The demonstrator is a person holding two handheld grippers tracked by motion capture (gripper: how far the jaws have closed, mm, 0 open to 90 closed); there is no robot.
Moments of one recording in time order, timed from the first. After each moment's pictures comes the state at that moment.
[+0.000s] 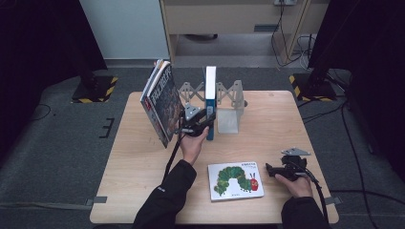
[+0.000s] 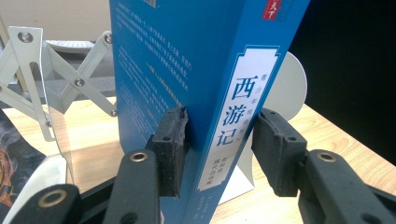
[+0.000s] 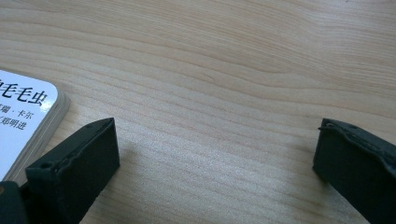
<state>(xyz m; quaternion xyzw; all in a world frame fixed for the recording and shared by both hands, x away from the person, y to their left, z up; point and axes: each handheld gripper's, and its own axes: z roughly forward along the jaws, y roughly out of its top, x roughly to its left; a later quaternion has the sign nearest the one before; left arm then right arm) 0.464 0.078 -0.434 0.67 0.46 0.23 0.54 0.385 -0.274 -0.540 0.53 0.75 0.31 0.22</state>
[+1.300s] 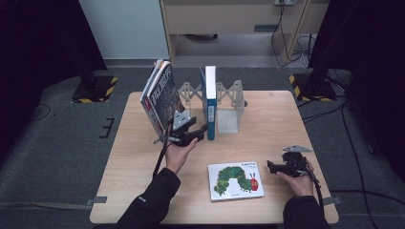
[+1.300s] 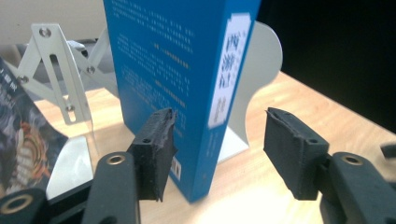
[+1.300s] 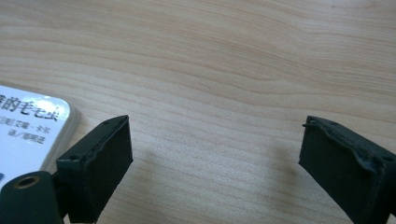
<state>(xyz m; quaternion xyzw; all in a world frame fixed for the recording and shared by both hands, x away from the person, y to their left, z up) 0.427 0.117 -0.429 0.71 0.41 0.22 0.53 0.386 -0.271 -0.522 0.55 0.75 0.30 0.21</state>
